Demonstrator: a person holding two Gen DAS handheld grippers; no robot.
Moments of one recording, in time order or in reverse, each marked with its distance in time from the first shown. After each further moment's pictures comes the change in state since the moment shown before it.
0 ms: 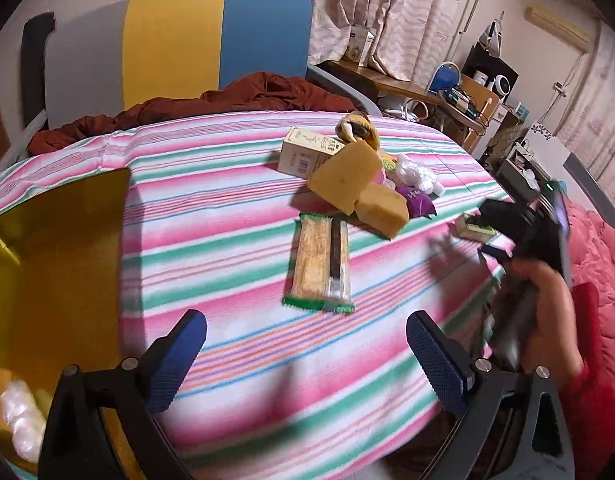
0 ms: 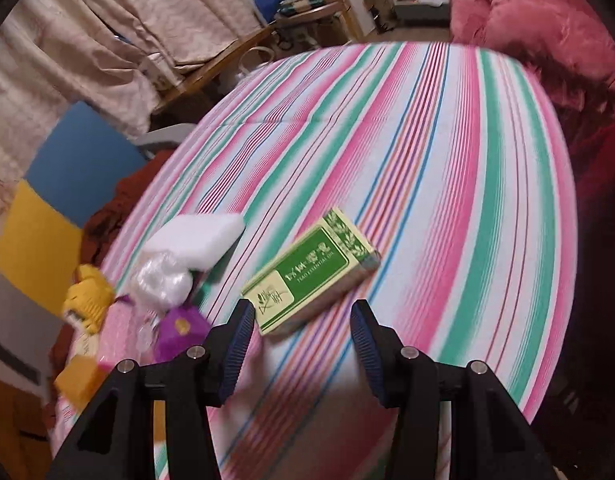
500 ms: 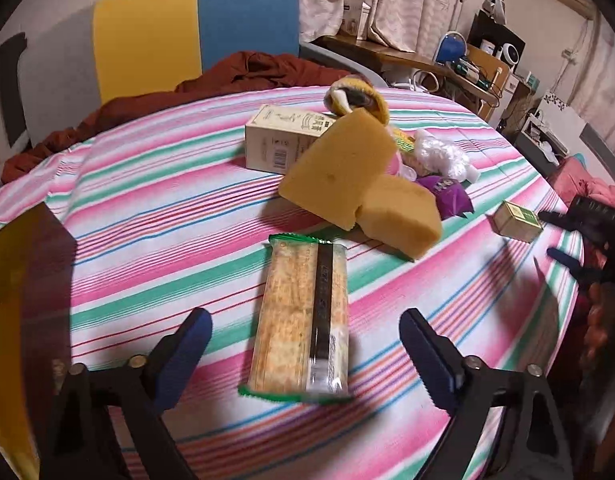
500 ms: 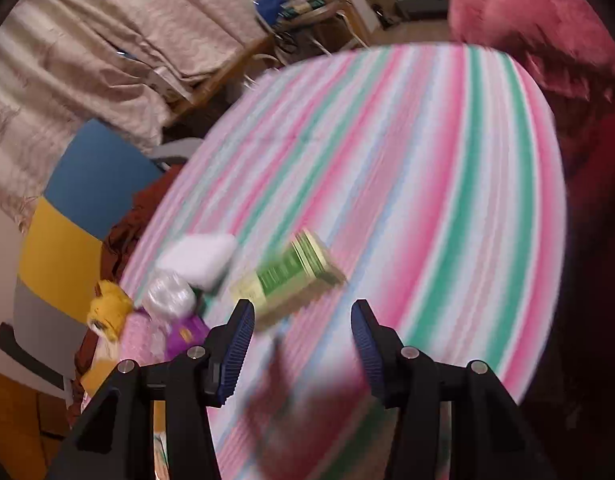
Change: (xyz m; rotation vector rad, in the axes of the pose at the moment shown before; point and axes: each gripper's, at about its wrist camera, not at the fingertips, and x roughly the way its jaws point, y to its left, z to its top) left arm 0.098 -0.024 0.031 0.063 0.062 0.063; right arm -0.026 -0.028 0.024 0.015 -0.028 0.088
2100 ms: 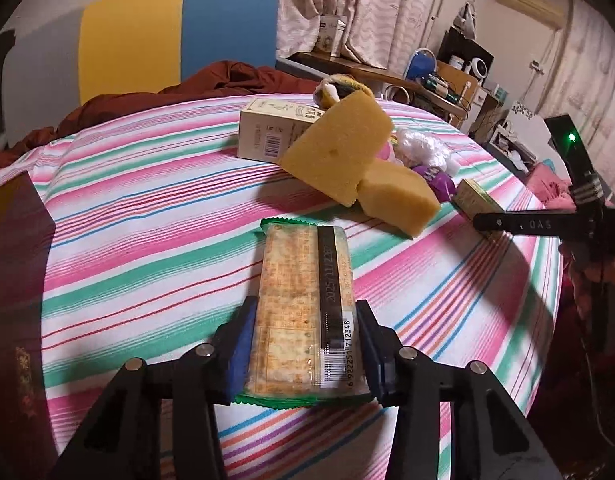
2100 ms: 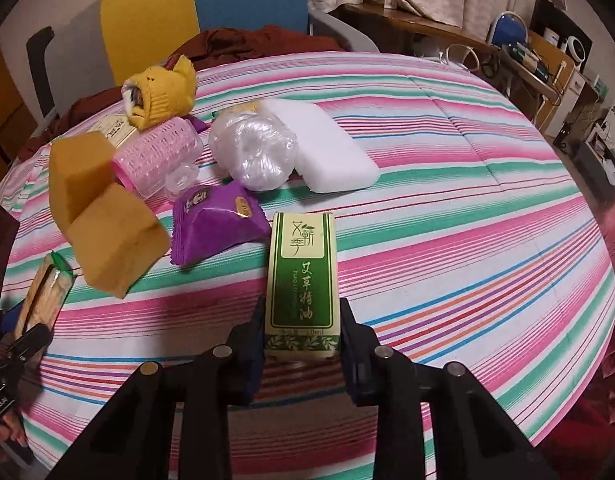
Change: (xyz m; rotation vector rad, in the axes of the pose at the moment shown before) left arm 0.002 0.017 -0.034 0.054 -0.091 -0.110; right arm 0.065 0.084 -0.037 -0.921 0.291 -0.033
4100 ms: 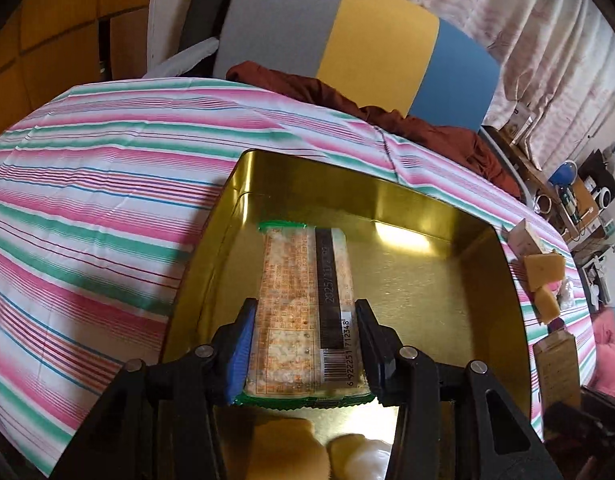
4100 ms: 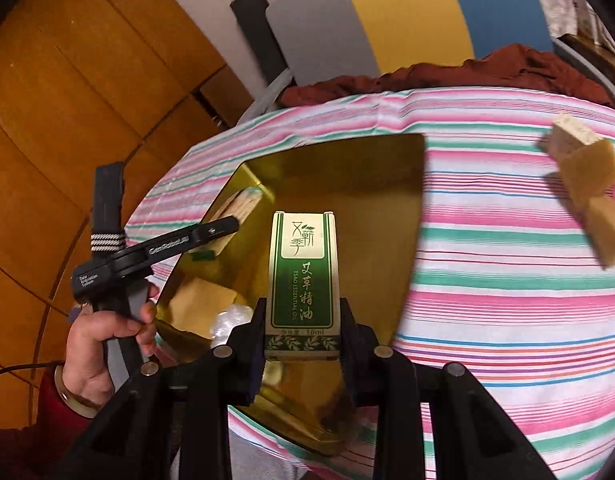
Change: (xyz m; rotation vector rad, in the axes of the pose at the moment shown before) left arm -0.184 0.298 -0.069 -0.525 -0.008 0.303; right arm -0.106 0.369 -0.063 -0.231 0.006 0.661
